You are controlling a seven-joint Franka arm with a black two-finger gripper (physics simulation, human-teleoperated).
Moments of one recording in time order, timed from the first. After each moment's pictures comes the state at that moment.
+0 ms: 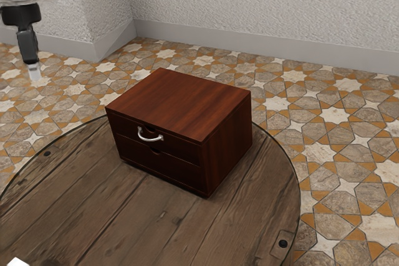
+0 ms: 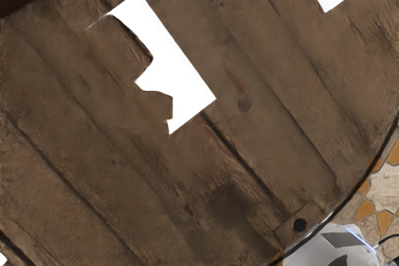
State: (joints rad) arm 2.78 0.17 -2.60 -1.59 0.03 1.23 0.85
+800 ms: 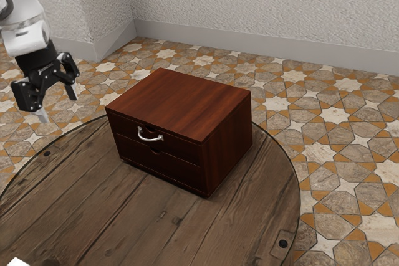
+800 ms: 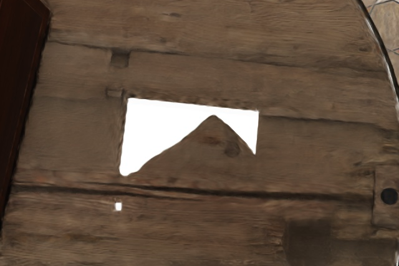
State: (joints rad) arm 2.90 0.51 -2.90 -2.10 0.02 1.58 1.44
